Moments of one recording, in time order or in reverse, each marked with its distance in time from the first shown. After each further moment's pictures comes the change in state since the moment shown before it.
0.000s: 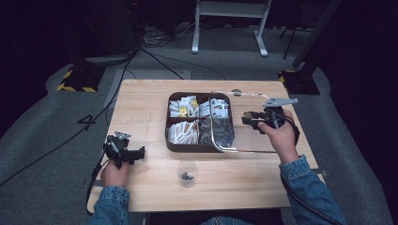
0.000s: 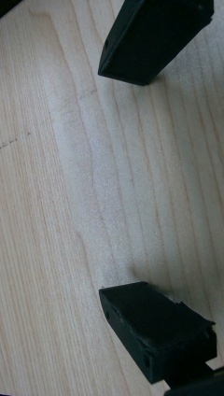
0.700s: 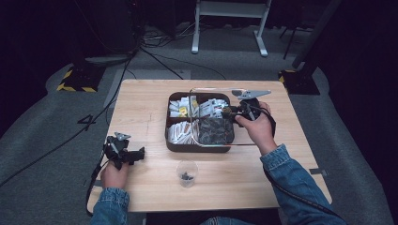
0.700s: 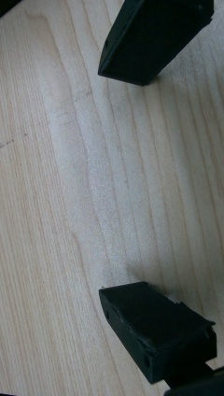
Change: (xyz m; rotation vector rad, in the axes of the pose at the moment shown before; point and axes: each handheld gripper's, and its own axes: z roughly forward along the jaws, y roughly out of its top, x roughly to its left) left arm -0.001 -0.002 -0.001 -0.001 0.003 -0.003; right arm 0.029 0.036 0.054 0.029 0.034 -0.033
